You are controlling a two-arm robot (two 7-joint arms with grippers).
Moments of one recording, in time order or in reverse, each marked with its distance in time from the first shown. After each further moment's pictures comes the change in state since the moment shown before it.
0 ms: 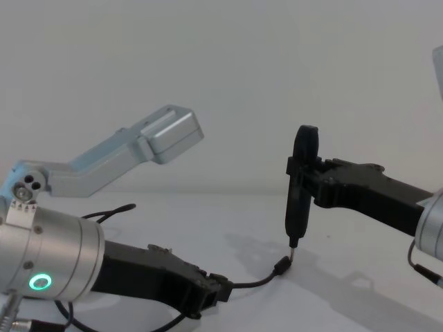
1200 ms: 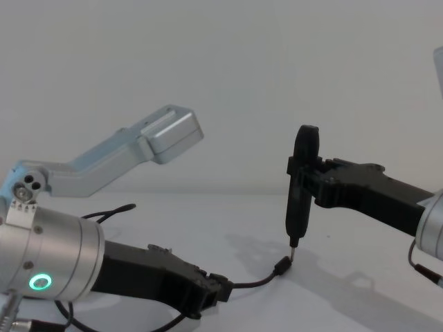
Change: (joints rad) left arm 0.000 0.000 0.000 0.000 0.000 0.000 0.000; right arm 0.002 0.000 0.002 0.005 0.001 -0.005 0.005
